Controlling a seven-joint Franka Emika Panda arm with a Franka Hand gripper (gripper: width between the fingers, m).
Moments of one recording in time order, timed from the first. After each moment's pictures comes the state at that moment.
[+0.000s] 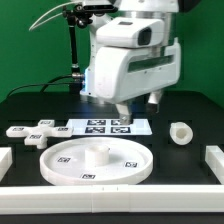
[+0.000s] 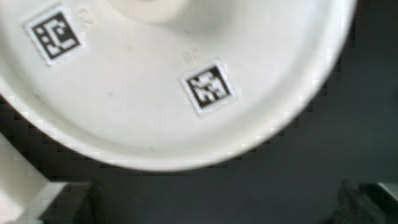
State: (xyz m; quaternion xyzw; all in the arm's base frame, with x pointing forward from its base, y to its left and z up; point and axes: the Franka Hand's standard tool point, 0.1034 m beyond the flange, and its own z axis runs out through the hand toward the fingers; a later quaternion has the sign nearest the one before) arm 0.561 0.013 0.088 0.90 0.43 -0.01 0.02
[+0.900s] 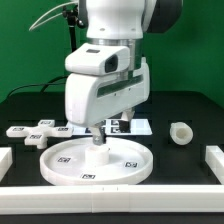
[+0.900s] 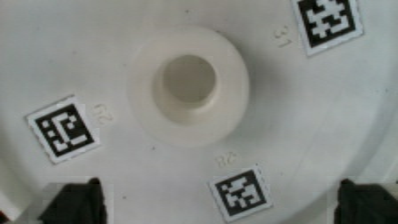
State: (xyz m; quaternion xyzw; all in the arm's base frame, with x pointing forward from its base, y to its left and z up) arm 0.543 -0.031 0.048 0.89 0.46 -0.01 0.01
